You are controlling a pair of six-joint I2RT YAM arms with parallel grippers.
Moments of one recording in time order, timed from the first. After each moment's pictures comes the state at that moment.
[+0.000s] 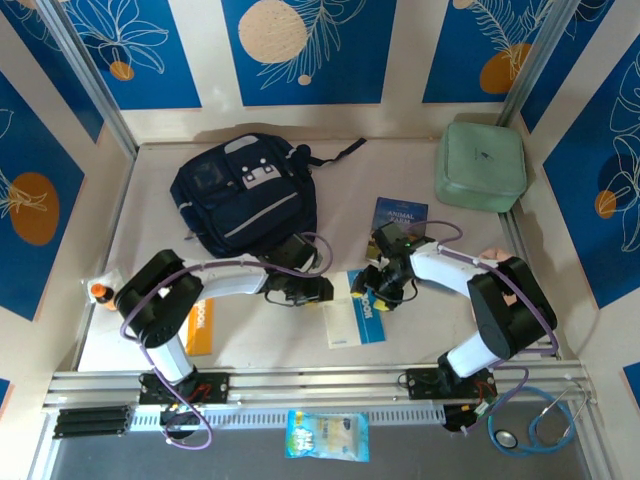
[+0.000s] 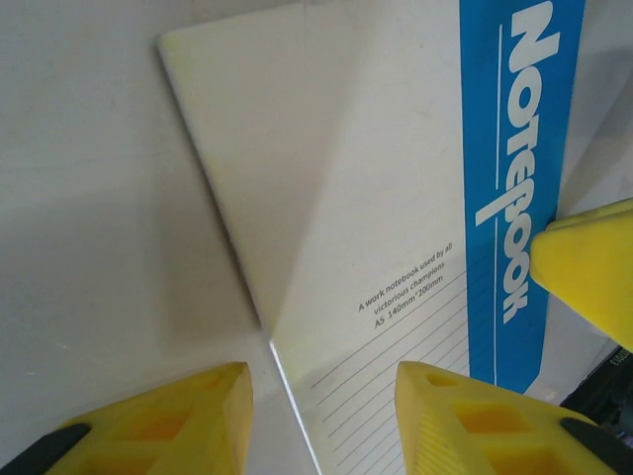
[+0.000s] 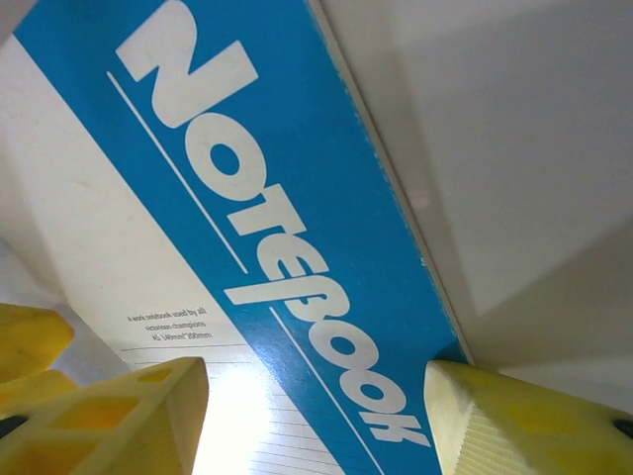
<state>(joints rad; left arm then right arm) -0.83 1.72 0.91 -0.26 0.39 -0.83 0.48 1.52 0.77 -0.65 -0.39 0.85</state>
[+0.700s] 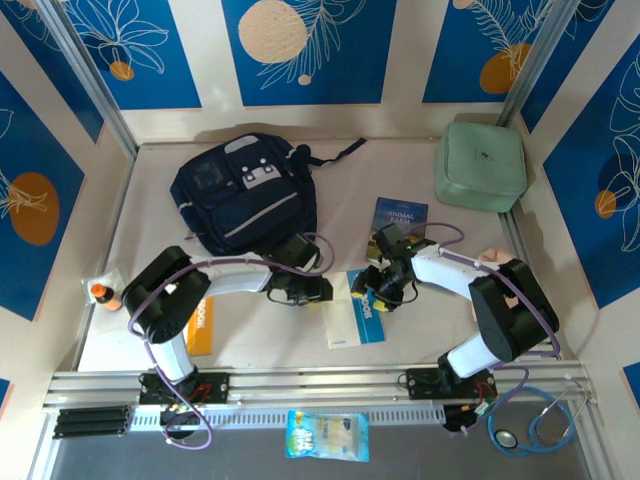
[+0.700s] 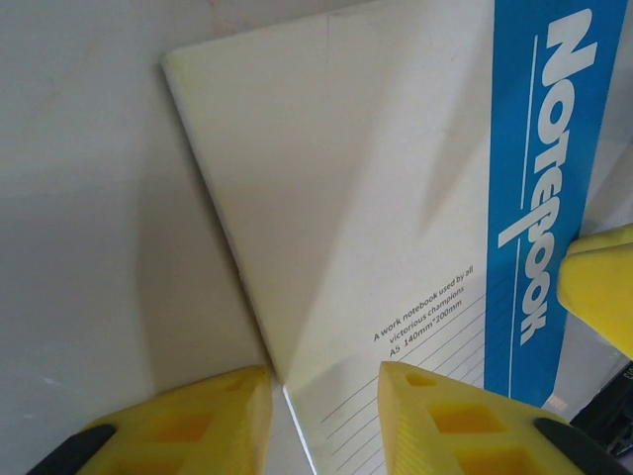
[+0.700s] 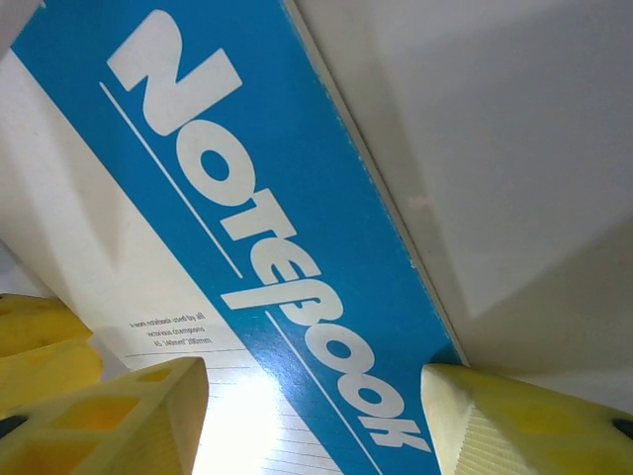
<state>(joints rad) -0.83 1.76 0.93 -0.26 0.40 -0.84 0.48 1.51 0.74 -0.62 -0.39 0.88</state>
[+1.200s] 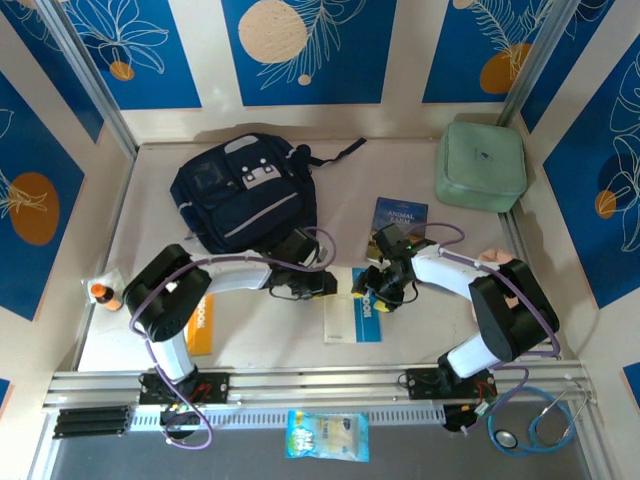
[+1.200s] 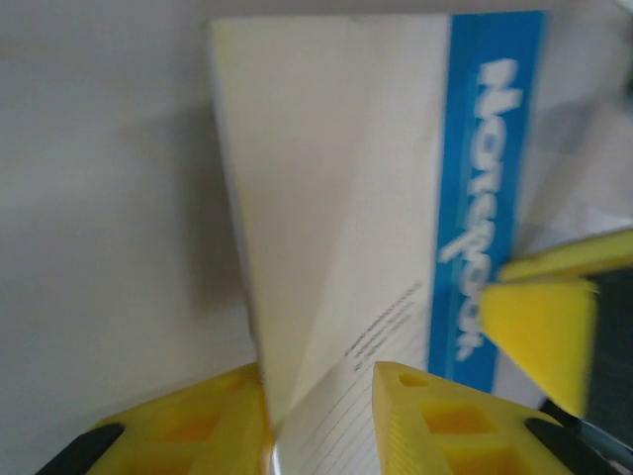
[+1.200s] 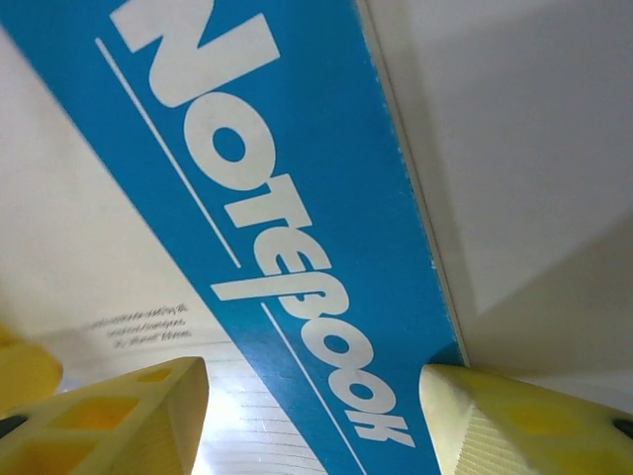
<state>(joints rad) -0.81 1.76 0.93 -0.15 0.46 -0.84 0.48 1.51 0.74 -0.63 -0.39 0.88</state>
